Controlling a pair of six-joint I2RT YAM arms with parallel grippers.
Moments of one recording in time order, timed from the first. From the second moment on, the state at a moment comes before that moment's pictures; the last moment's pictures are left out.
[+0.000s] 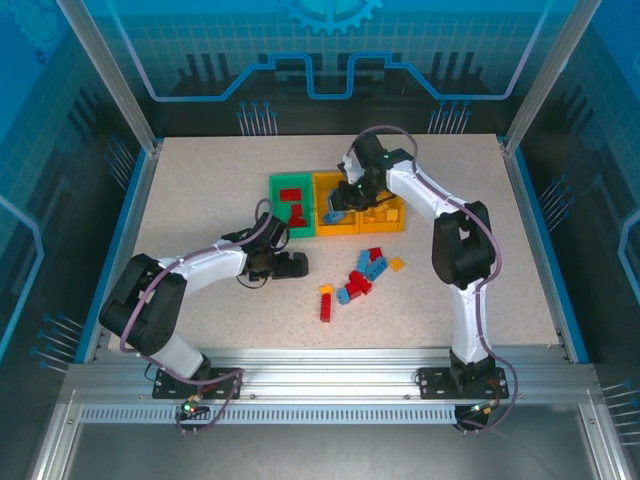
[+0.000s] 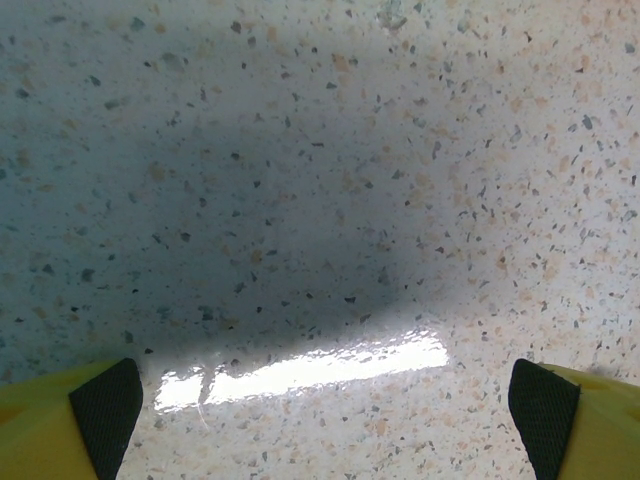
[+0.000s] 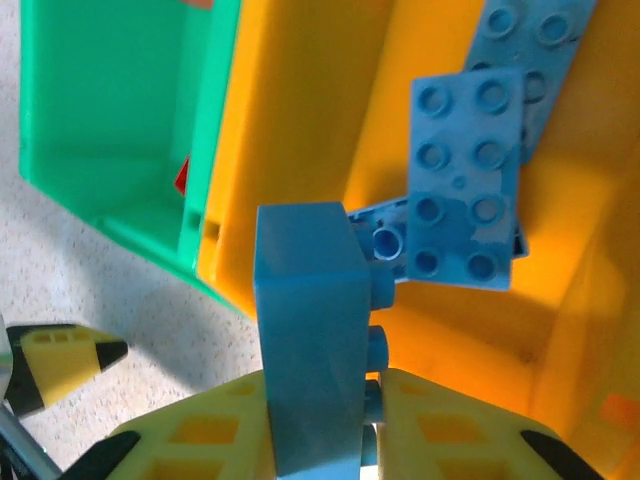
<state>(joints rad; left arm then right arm) -0.47 1.58 0.84 -0.43 0.10 -0.58 0.41 2.15 1.87 -0.90 -0.42 0.27</state>
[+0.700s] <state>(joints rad) -0.76 1.51 0.82 -0.42 0.11 -0.71 0.39 1.81 1.54 -0.81 -0.25 0.32</state>
